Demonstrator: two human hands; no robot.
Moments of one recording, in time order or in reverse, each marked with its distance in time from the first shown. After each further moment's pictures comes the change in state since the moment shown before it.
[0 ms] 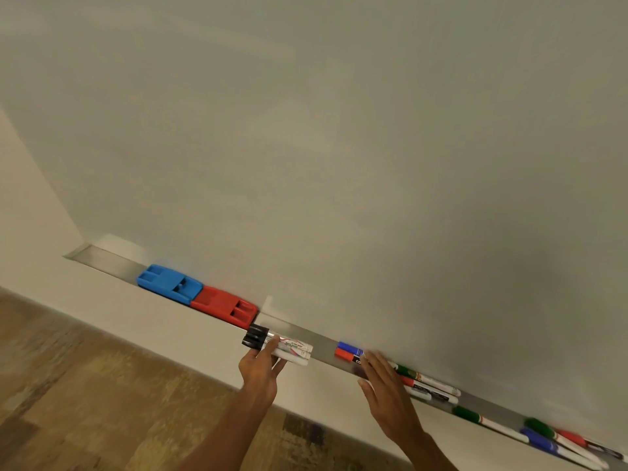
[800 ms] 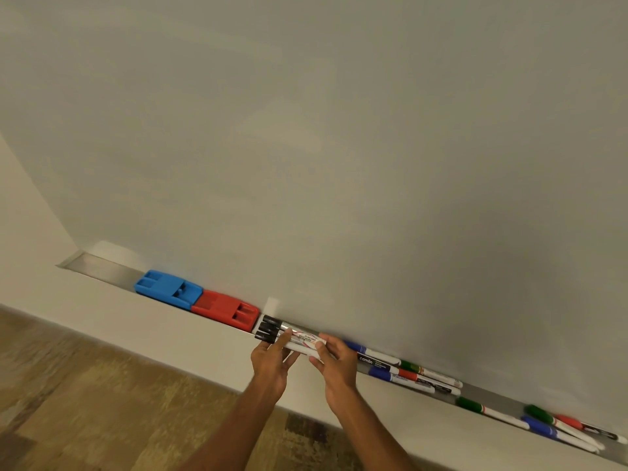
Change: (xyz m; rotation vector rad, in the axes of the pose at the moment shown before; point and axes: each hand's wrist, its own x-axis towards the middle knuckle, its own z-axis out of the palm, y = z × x) left_hand -0.001 0.008 0.012 0.086 -0.115 -0.039; right_hand 0.063 -0.130 -0.003 1.416 0.202 0.793
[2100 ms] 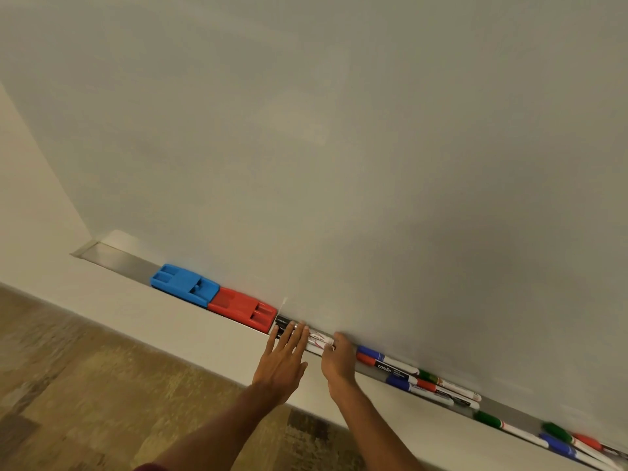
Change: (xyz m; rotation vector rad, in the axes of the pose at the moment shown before) left_hand 0.059 -0.003 -0.055 2.072 -0.431 1.003; right_hand 0.023 0.003 0.045 -0.748 0.098 -0.039
